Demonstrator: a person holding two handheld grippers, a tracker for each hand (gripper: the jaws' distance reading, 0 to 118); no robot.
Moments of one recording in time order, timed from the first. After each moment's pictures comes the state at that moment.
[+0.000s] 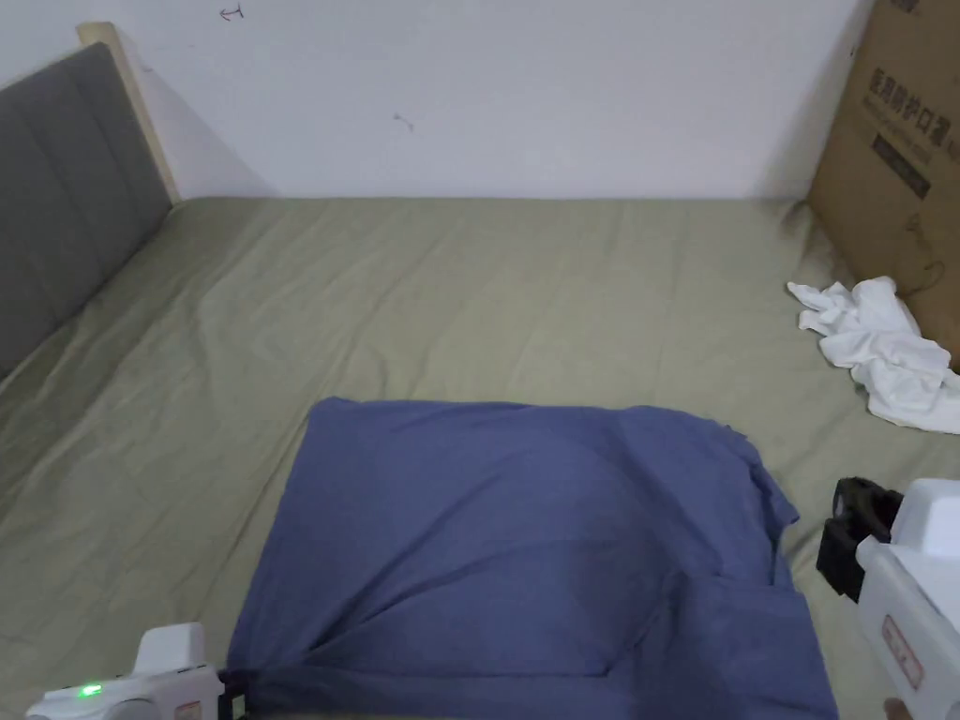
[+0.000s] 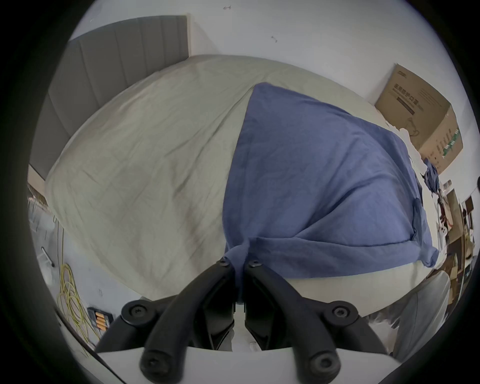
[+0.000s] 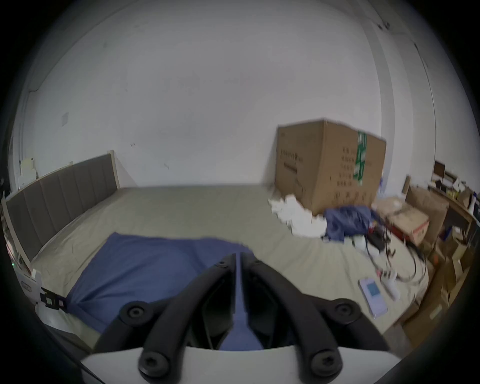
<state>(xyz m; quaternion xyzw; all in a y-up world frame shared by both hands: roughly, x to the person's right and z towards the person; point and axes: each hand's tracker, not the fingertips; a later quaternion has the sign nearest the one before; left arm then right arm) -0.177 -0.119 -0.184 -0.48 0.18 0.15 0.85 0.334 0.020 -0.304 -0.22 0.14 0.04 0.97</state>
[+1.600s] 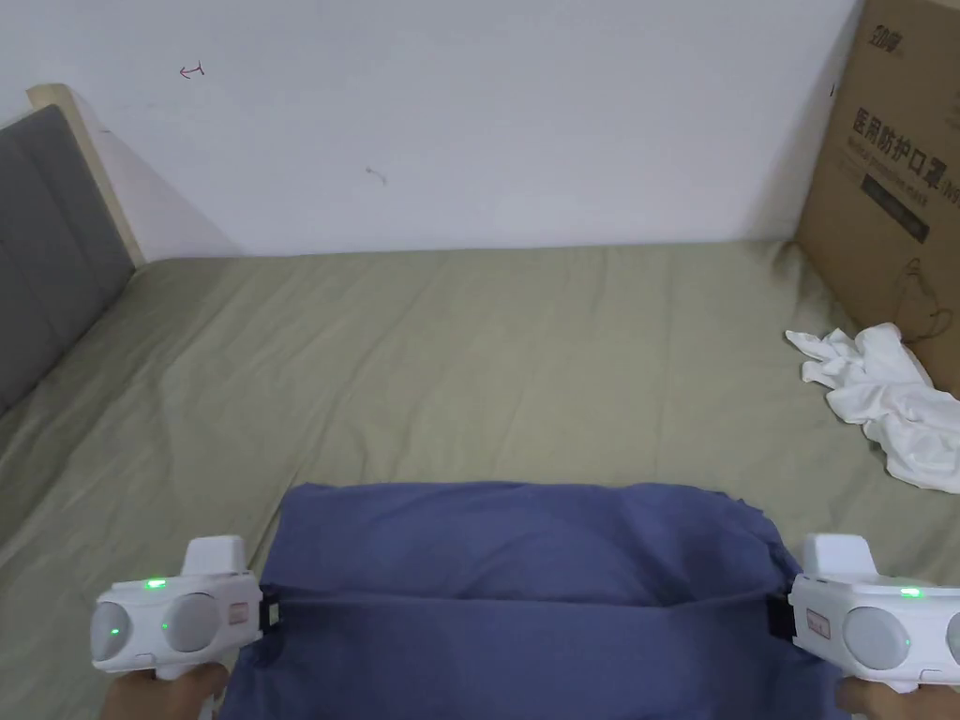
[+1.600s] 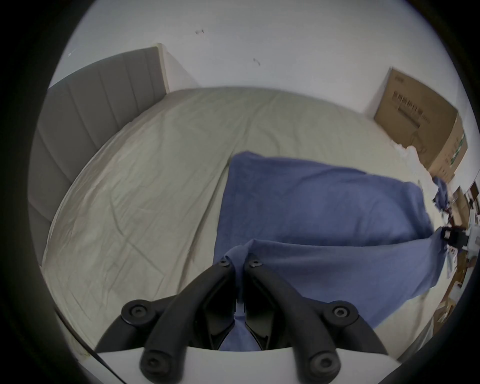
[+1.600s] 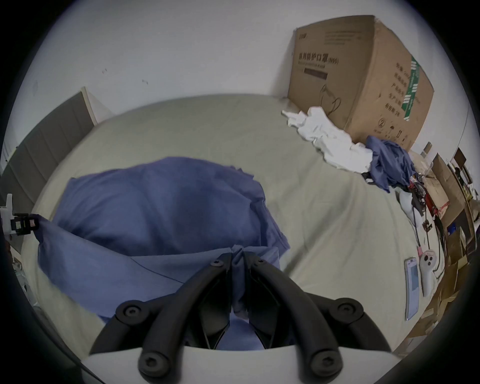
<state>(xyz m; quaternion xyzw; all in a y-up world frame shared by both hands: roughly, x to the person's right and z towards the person) -0.213 -0.106 -0.391 -0.46 0.17 0.09 0.87 0.292 -0.100 -0.499 -0.44 0.14 0.10 0.88</state>
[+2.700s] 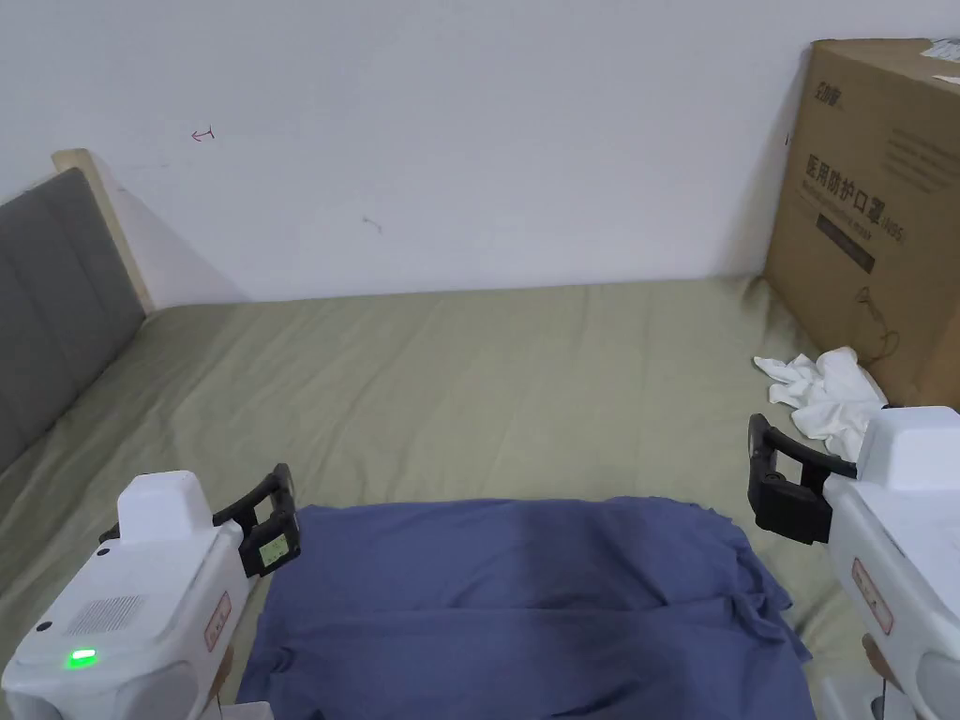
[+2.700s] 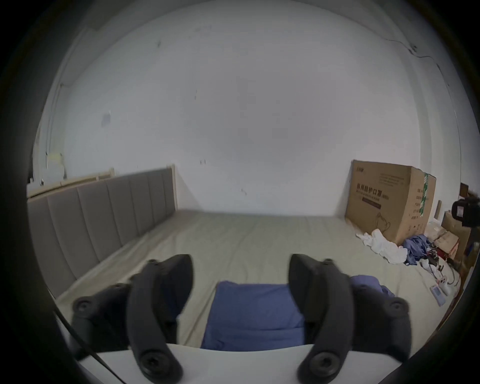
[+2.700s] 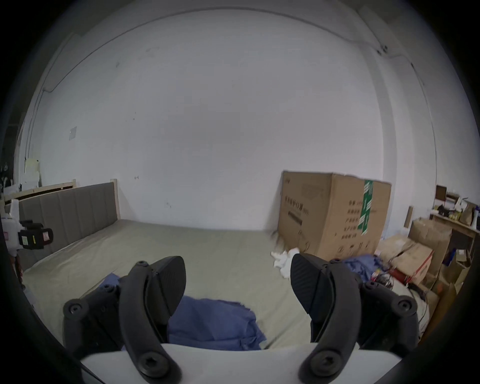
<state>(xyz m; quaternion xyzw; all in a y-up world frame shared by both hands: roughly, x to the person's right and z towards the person) -0.112 0.071 -0.253 -0.09 0.19 0.02 0.98 0.297 0.109 -0.330 -0.05 0.15 0.06 0.99</state>
